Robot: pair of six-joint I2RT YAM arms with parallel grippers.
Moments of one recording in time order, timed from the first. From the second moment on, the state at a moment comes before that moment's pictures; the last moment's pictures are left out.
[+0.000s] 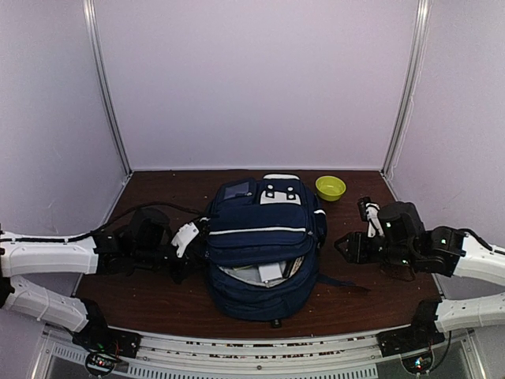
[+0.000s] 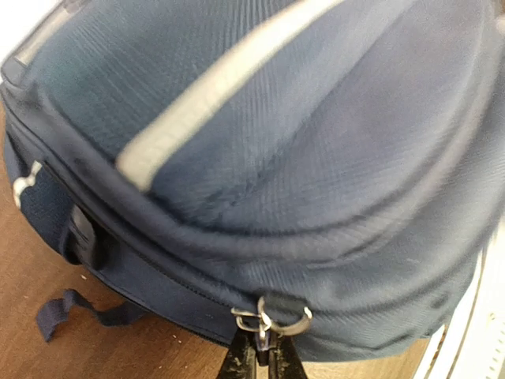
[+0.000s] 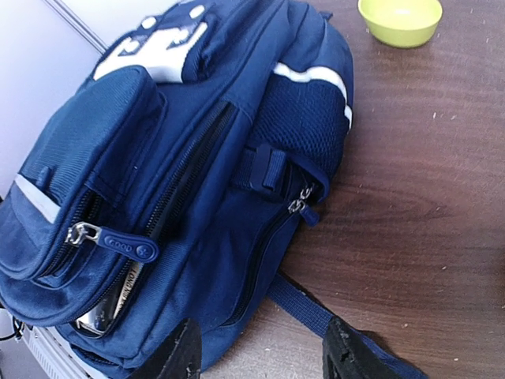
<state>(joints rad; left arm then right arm) -0.85 1.15 0.58 -0.11 0.18 0.00 0.86 0.84 0.63 -0.45 0.22 0.66</state>
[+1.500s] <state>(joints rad) -1.26 1.26 0.79 -0.36 -0.01 -0.36 1.12 1.24 0.62 -0.05 0.16 0.82</state>
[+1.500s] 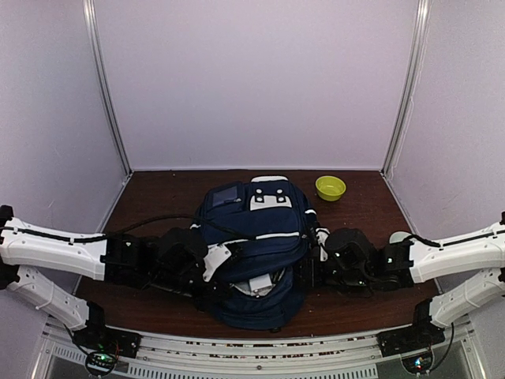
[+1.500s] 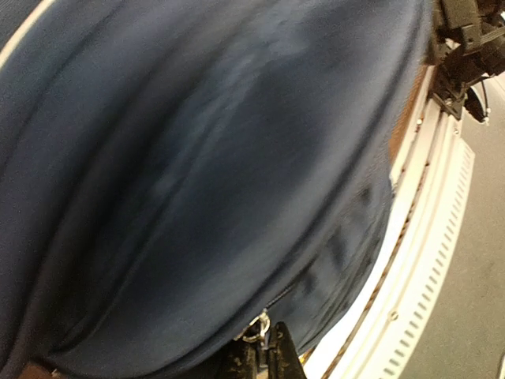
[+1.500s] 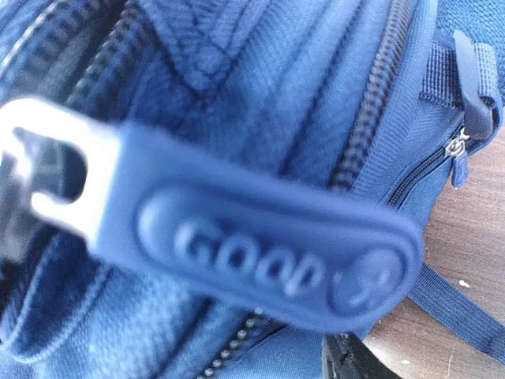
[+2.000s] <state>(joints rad) -1.32 1.47 1.04 -0.44 0.06 -0.38 1.12 1.16 0.61 -0.11 0.19 0.82</state>
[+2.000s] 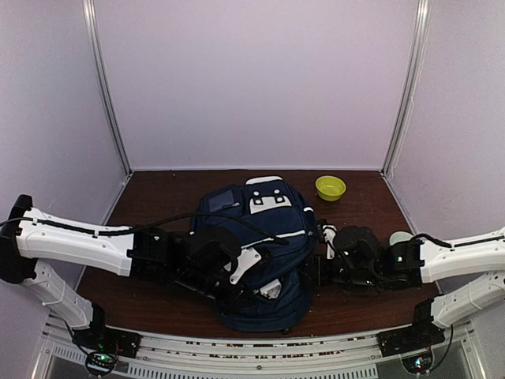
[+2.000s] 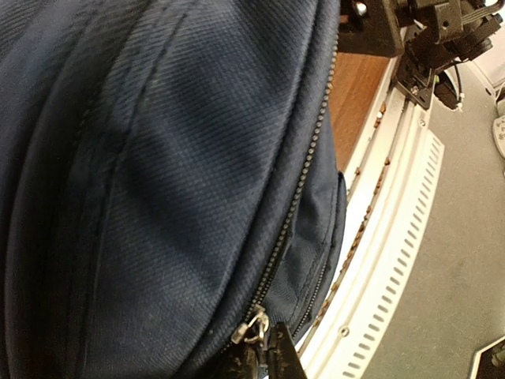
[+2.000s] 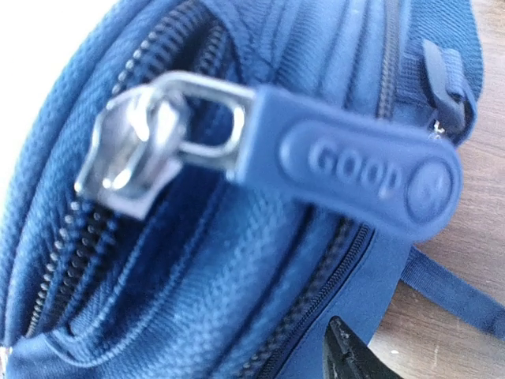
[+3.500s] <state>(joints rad) -1.37 1.25 1.02 -0.52 -0.03 -0.50 1.58 1.22 0.81 -0.30 0.44 0.99</state>
